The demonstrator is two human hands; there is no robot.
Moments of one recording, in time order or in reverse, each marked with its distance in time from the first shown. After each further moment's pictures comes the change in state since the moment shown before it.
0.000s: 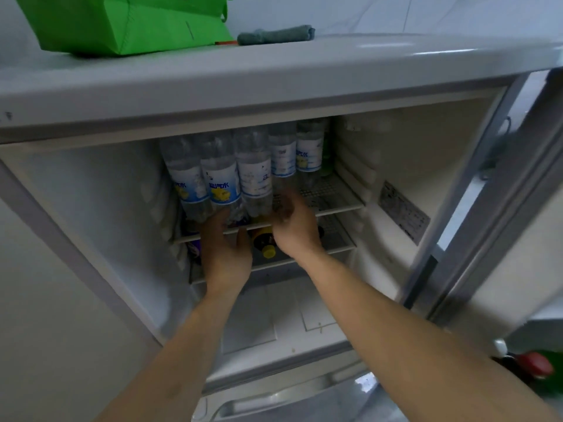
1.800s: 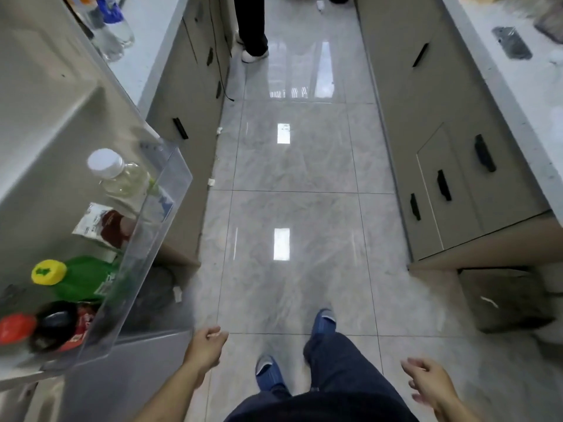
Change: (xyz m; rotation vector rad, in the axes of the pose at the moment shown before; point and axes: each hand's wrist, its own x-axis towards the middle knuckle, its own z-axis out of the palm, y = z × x) left_hand -0.503 0.021 0.250 0.515 -1.721 -0.406; right_hand -0.765 0.204 -0.328 0.318 1.305 1.803
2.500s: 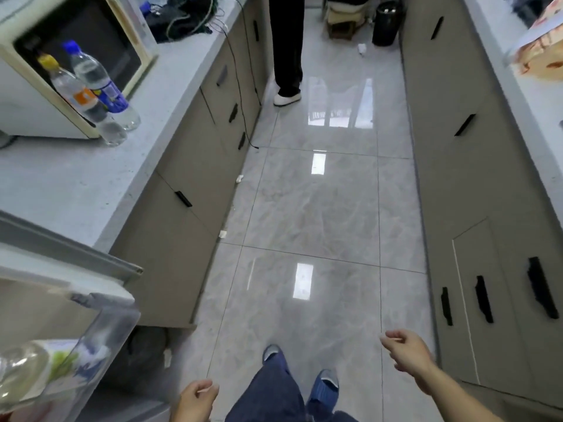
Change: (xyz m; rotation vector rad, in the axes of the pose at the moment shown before) left_hand 0.066 0.208 0.074 -0.168 0.219 -0.163; right_hand 0.181 -0.387 -0.020 -0.176 -0.223 -0.300
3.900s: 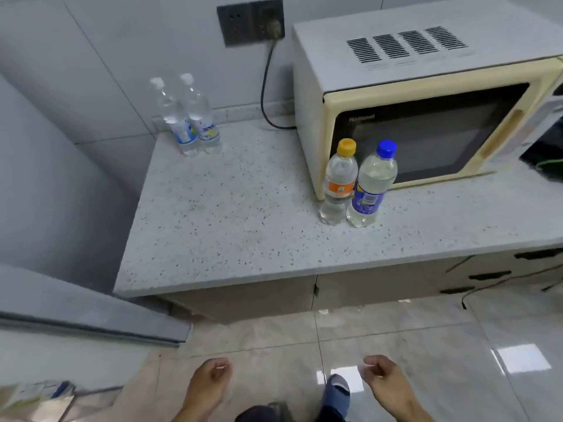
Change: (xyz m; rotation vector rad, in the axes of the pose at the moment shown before) left_hand 0.116 0.315 -0.026 -0.871 0.531 -0.415; right_hand 0.184 -0.601 0.312 -0.950 -0.708 -0.709
